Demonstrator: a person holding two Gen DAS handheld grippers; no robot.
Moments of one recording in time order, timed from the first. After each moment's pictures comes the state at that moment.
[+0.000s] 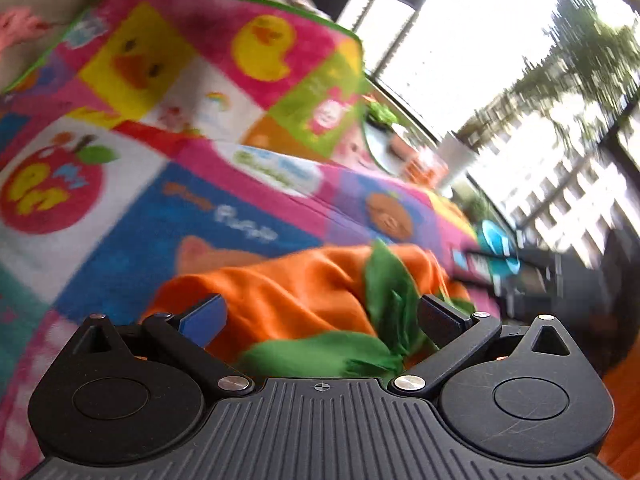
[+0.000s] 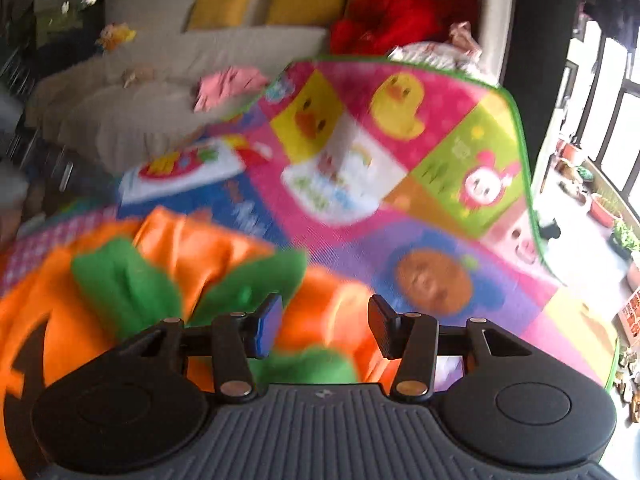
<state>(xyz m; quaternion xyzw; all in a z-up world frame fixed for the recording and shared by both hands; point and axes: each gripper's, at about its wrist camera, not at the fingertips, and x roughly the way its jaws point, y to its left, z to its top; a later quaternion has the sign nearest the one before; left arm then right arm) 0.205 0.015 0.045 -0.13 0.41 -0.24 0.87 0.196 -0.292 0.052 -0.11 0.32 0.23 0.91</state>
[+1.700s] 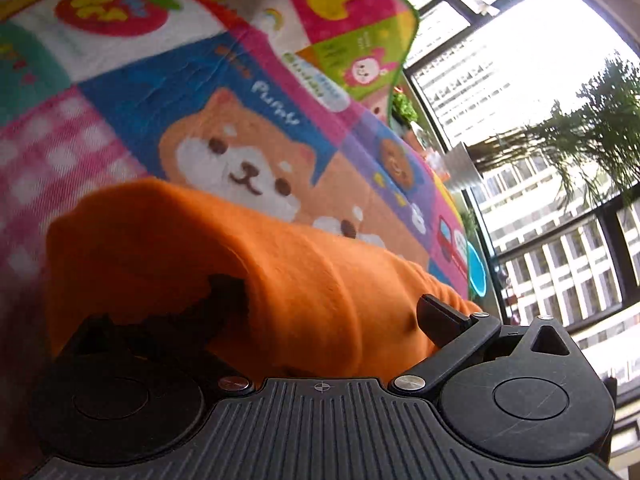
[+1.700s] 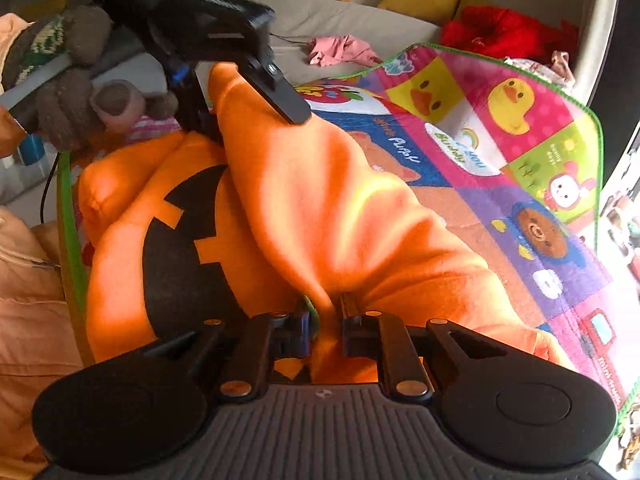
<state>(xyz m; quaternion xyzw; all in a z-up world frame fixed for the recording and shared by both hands) 0.142 0.038 -0.008 -0.29 0.47 -0.20 0.81 0.029 -0.245 0.001 -0.23 0.31 0.33 0.86</state>
